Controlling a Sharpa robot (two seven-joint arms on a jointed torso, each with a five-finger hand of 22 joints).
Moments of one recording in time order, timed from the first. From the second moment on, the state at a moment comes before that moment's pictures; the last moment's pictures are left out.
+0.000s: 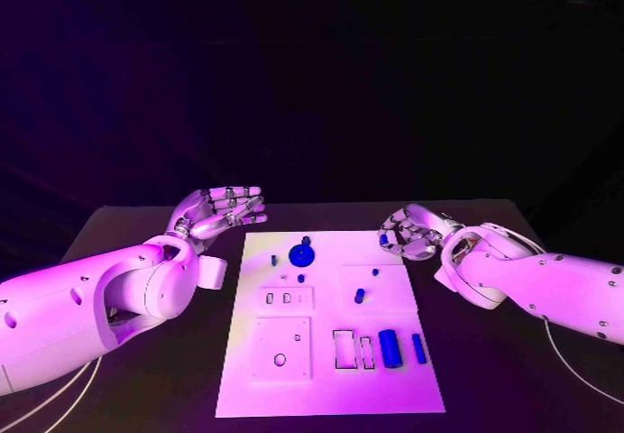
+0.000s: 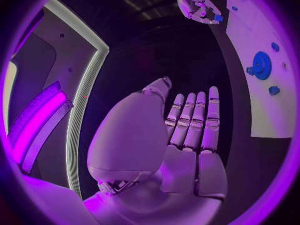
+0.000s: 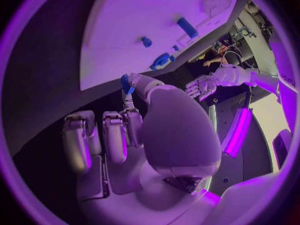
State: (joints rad) left arm 1.18 -0.92 -0.03 1.60 -0.04 -0.40 0.45; left_hand 1.56 -0.14 0.26 0.25 0.26 0.83 0.21 0.15 0.13 0.91 0.22 0.07 0.06 0.84 0.19 0.16 0.14 0.17 0.84 0.28 0.22 0.10; right arm 1.24 -0.86 -0.16 1.45 -1.19 -0.48 -0.06; right_hand 1.39 -0.17 0.51 0.12 0.20 1.01 0.12 0.26 0.33 1.44 0.03 1.43 1.31 1.47 -0.02 1.55 1.31 0.01 1.46 0.09 1.57 1.31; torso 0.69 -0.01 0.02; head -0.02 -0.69
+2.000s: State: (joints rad) left arm 1.18 -0.89 -0.03 1.57 -0.07 -0.40 0.42; left_hand 1.55 -0.15 0.27 0.25 0.25 0.83 0.21 0.15 0.13 0.91 0.22 0.07 0.06 0.84 0.19 0.15 0.14 0.17 0.83 0.28 0.22 0.10; right arm 1.11 -0.53 -0.17 1.50 -1.39 -0.49 -0.36; right_hand 1.33 -0.17 0.53 0.11 0.20 1.01 0.12 0.28 0.33 1.45 0.03 1.42 1.31 1.47 -0.03 1.55 1.31 0.01 1.46 0.08 1.57 1.31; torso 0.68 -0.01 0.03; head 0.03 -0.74
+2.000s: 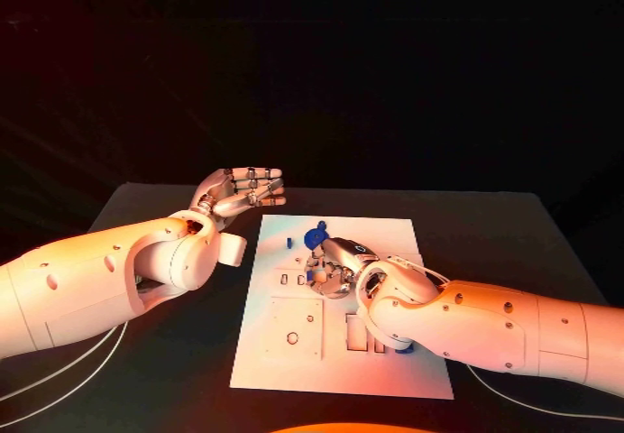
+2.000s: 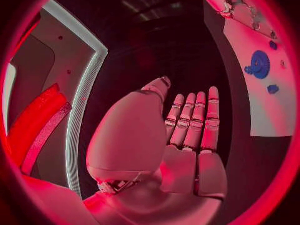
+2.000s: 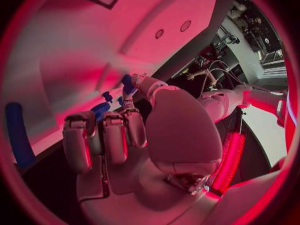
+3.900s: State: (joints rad) left arm 1.18 -0.89 -0.03 1.54 -0.16 -0.39 0.33; left_hand 1.43 -0.16 0.21 0.28 0.25 0.88 0.22 0.20 0.14 1.05 0.17 0.17 0.10 1.09 0.11 0.37 0.27 0.17 1.02 0.21 0.36 0.15; right arm 1.15 -0.64 -0.16 1.60 -1.36 -0.61 -0.27; right_hand 1.45 -0.18 0.05 0.29 0.19 0.84 0.18 0.20 0.26 1.33 0.09 1.30 1.27 1.47 0.01 1.55 1.31 0.01 1.47 0.11 1.54 1.31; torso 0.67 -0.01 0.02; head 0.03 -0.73
